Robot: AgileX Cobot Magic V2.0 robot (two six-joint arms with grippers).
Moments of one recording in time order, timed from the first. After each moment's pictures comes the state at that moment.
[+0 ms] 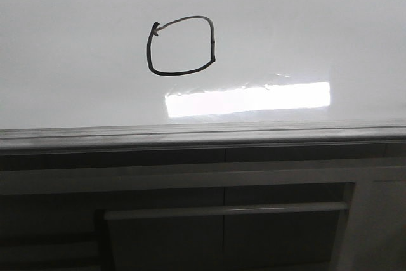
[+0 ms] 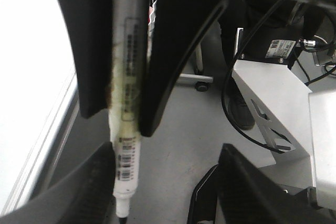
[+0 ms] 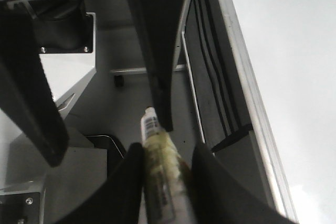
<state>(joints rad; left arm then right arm) -0.98 0.85 -0.93 -0.41 0.84 0.56 1.02 1.23 -1.30 0.30 0.92 -0.61</state>
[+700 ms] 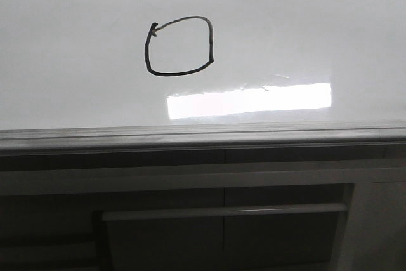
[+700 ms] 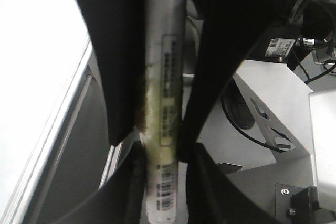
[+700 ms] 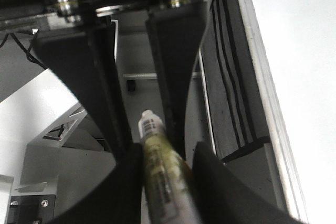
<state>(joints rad) -0.98 0.85 -0.93 -0.42 0.84 0.57 1.06 1.23 -1.30 0.32 0.91 -0.62</state>
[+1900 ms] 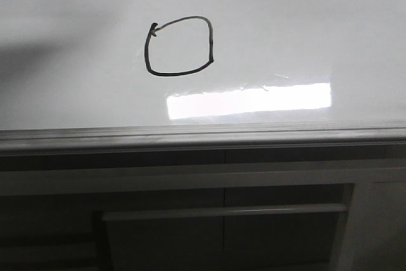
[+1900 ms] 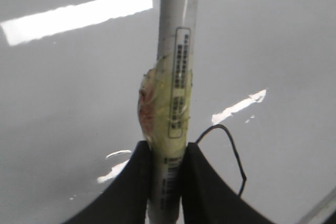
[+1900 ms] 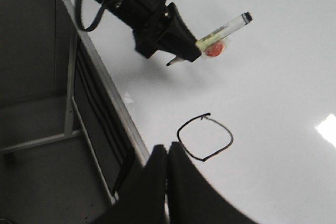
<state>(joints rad) -0.53 1.15 -0.93 -0.29 0.24 0.15 0.75 0.81 -1.22 0.22 0.87 -0.61</state>
